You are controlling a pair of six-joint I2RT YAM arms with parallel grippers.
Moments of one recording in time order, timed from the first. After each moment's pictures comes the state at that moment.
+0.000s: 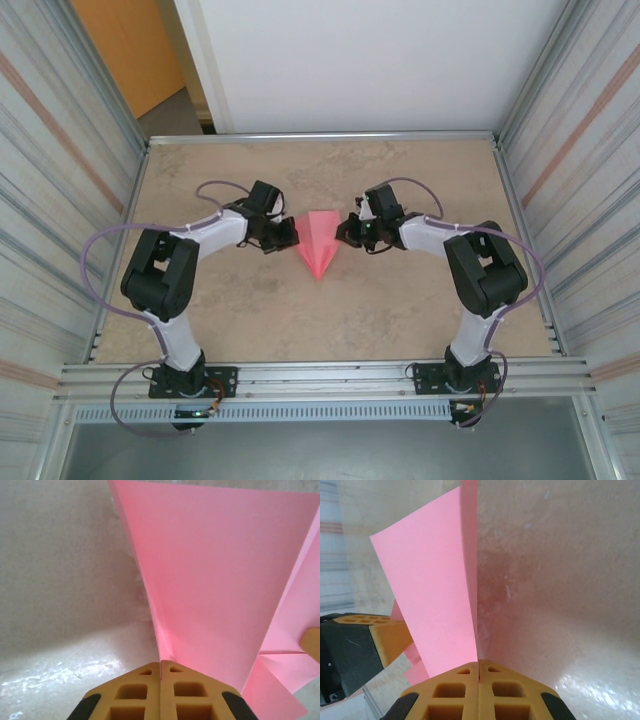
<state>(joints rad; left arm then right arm) -0.44 1.80 1.12 -0.39 0.36 -0.63 0.47 1.81 1.02 -0.06 -0.50 0.81</state>
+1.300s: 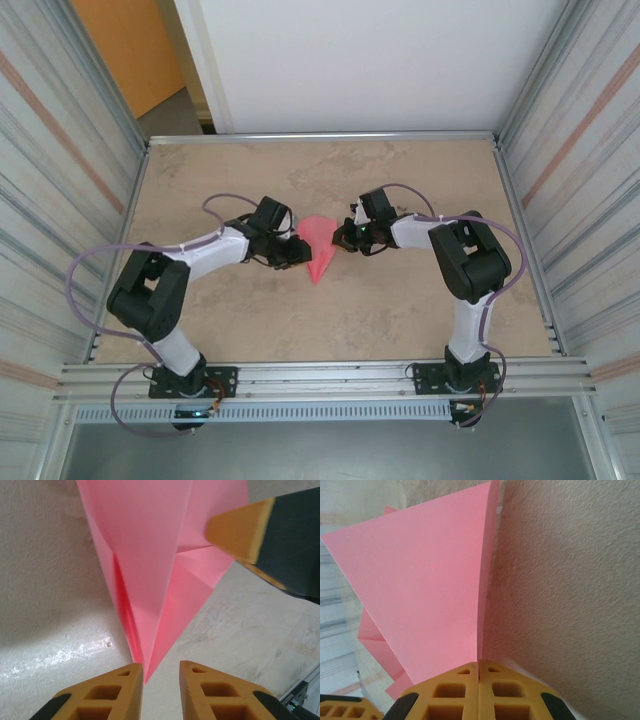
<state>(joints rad) -0.55 1.67 0.98 -0.37 0.42 -0.69 0.47 1.93 1.05 -0.03 -0.54 0.81</state>
